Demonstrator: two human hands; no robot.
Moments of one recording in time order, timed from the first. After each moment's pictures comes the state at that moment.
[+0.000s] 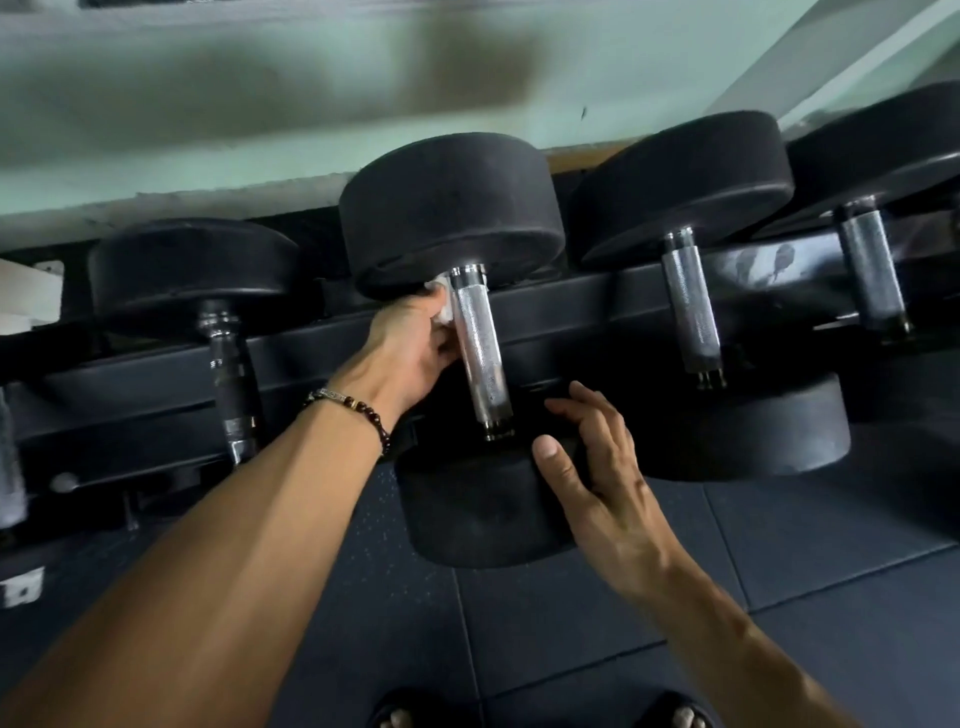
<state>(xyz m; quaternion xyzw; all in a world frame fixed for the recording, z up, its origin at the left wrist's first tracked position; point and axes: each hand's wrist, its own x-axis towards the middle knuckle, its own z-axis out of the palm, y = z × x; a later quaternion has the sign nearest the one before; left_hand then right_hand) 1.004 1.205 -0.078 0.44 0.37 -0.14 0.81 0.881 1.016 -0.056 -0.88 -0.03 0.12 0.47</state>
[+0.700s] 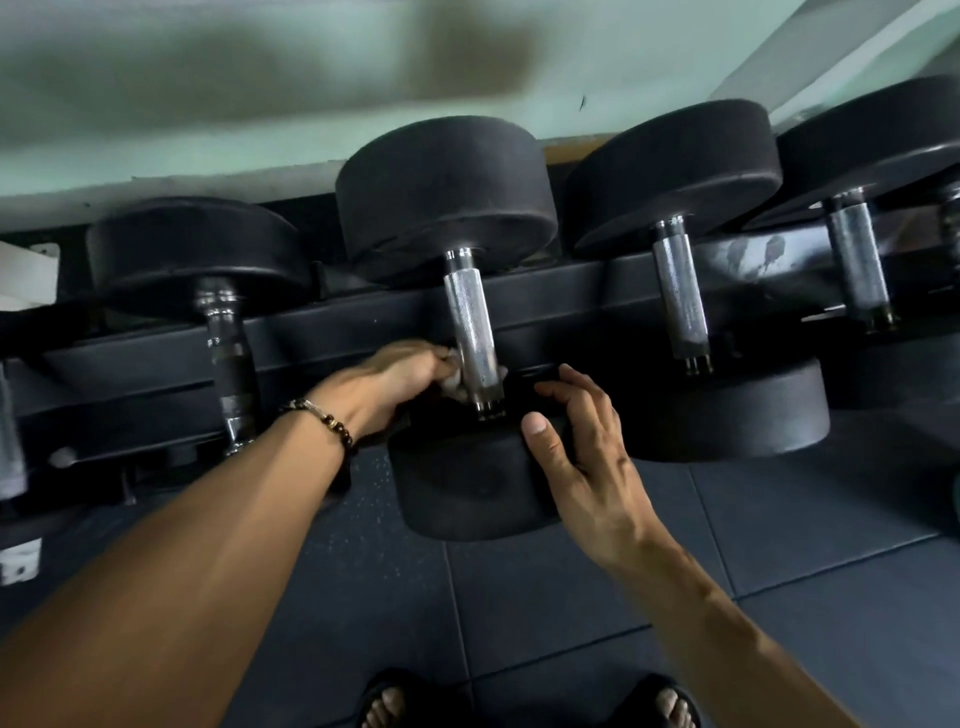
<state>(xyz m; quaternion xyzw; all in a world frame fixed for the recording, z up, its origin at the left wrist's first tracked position) 0.954 1.218 -0.068 0.63 0.21 -0.34 0.67 0.880 1.018 -0.058 -0.88 -0.04 0.09 0.46</state>
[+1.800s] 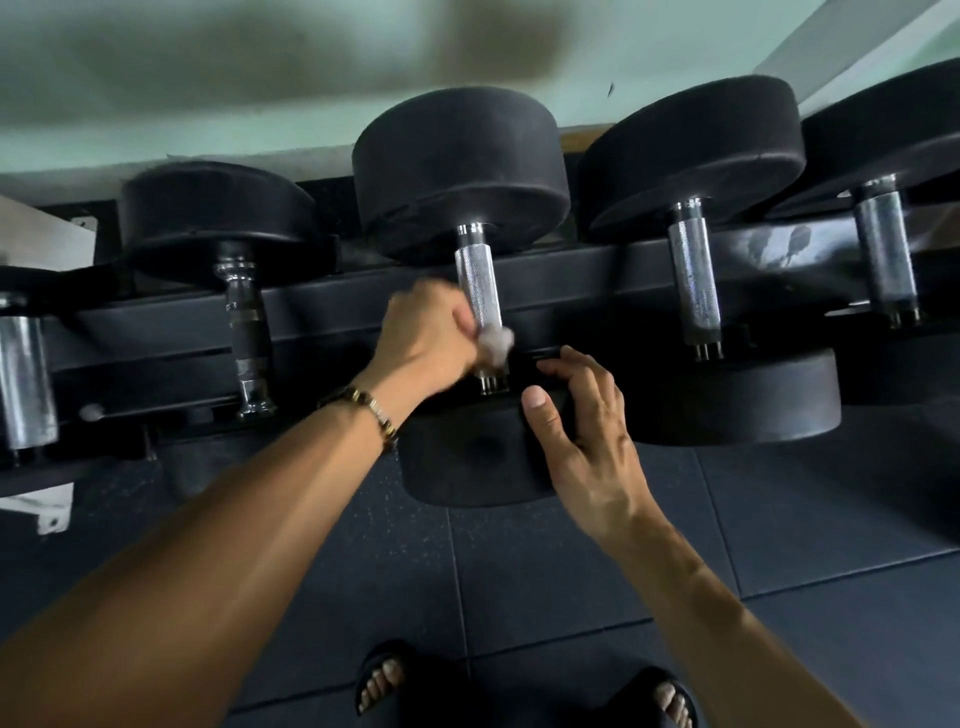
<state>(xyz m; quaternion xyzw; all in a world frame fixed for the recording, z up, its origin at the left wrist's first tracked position) 0.952 1.193 -0.049 0.92 0.16 -0.10 0.35 0.879 1.017 -0.062 -0.87 -0.04 0.08 0.48</state>
